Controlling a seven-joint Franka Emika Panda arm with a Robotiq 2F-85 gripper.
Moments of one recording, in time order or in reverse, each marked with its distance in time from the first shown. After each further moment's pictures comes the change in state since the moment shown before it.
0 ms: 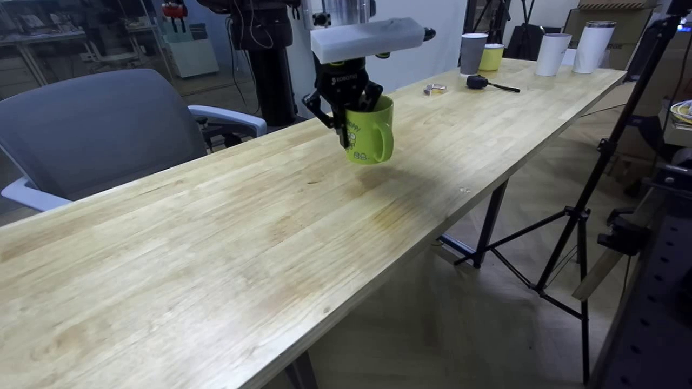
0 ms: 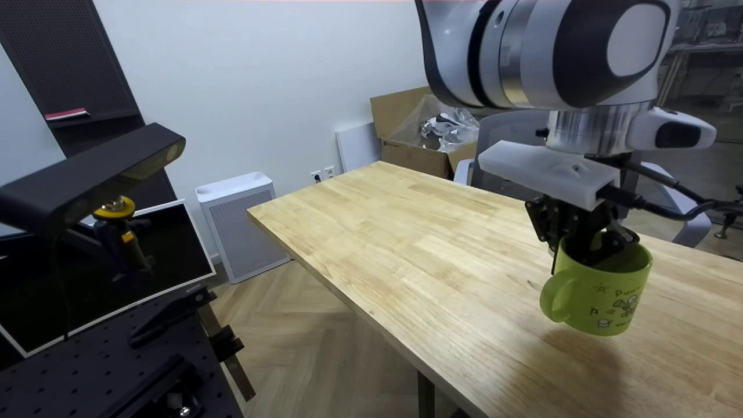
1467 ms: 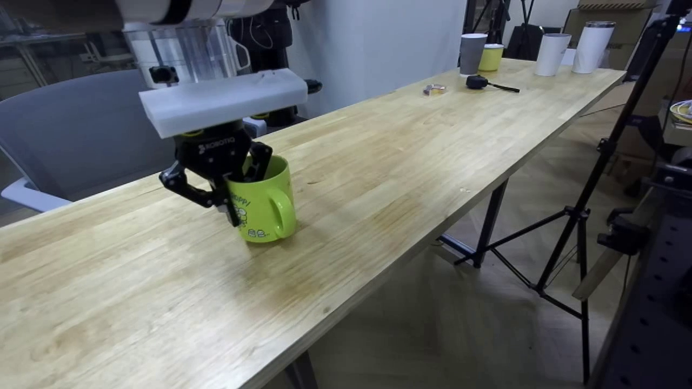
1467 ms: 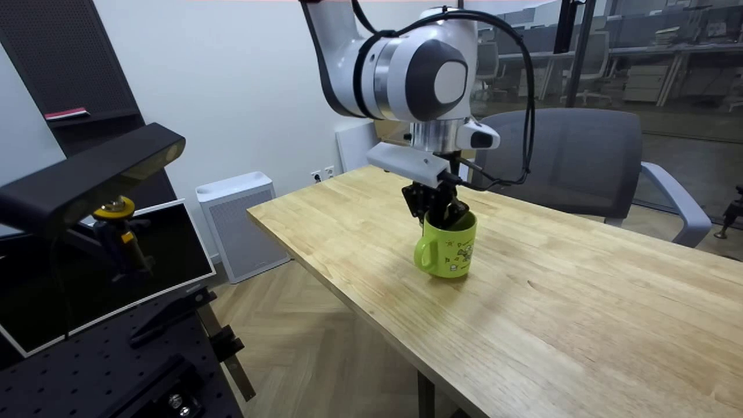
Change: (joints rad) arm 0.204 0.074 0.154 0.041 0.005 -0.014 0.009
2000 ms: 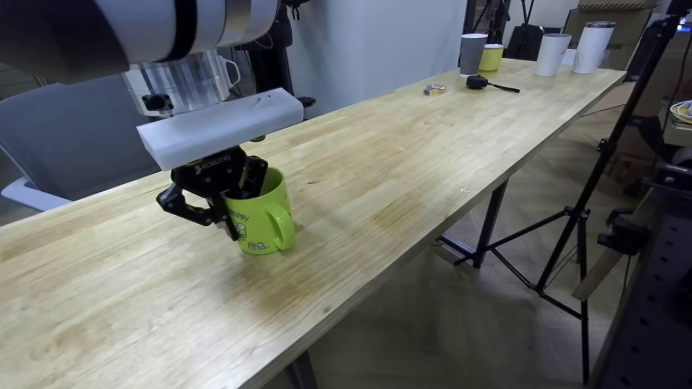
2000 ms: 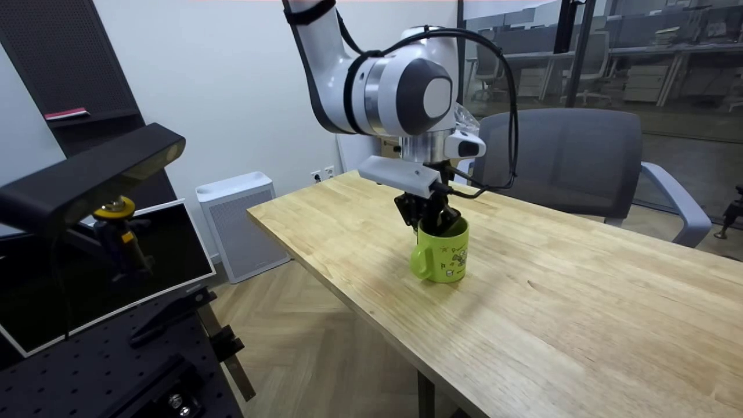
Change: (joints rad) arm 0.060 0.037 -0.033 0.000 -0.051 0.047 0.021
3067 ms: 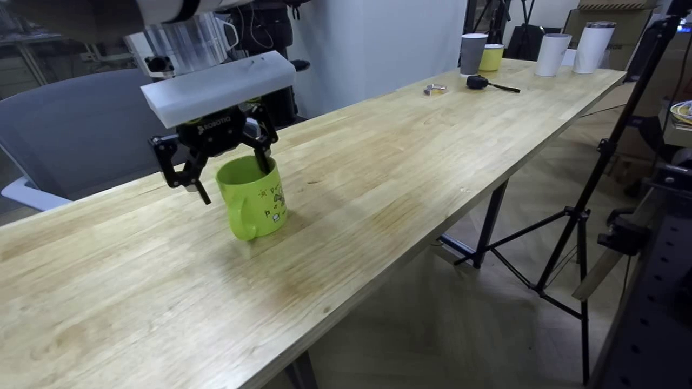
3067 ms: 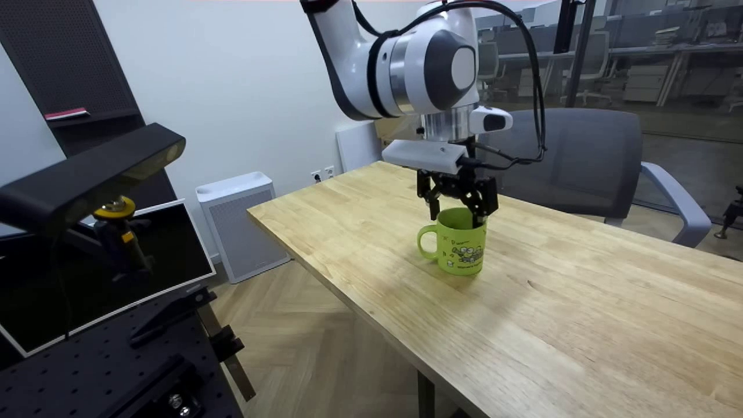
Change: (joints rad) arm 0.053 -0.012 -0.106 0.072 -0.062 -0.032 0.071
